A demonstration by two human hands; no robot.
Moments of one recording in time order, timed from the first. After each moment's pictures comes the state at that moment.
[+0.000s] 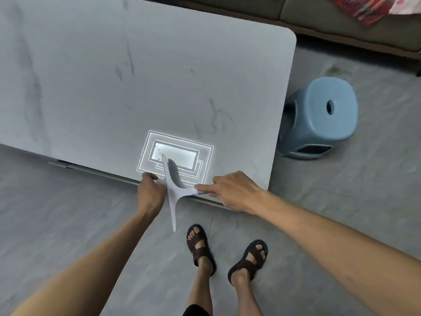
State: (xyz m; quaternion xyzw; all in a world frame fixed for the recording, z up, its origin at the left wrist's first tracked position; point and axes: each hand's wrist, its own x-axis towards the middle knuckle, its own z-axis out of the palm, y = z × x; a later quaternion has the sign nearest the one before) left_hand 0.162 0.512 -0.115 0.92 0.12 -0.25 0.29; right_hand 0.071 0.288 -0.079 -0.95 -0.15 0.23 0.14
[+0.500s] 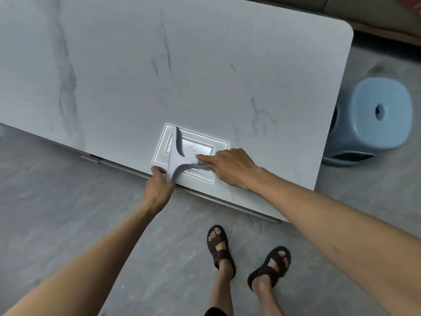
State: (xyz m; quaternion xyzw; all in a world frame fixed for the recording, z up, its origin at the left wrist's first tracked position) left_hand 0.229 0.580 -0.122 0.92 0.09 -0.31 0.24; right_hand 0.195 0.356 -0.121 -0.96 -0.08 0.19 0.18
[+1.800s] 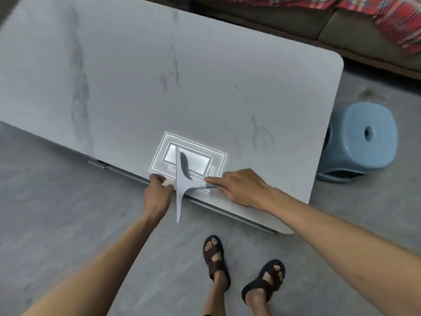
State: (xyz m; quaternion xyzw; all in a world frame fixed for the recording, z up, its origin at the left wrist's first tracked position) left_hand 0.228 0.584 -0.092 0.89 0.17 -0.26 0.34; right_hand 0.172 0.347 -0.081 -0.95 -0.15 0.23 0.16
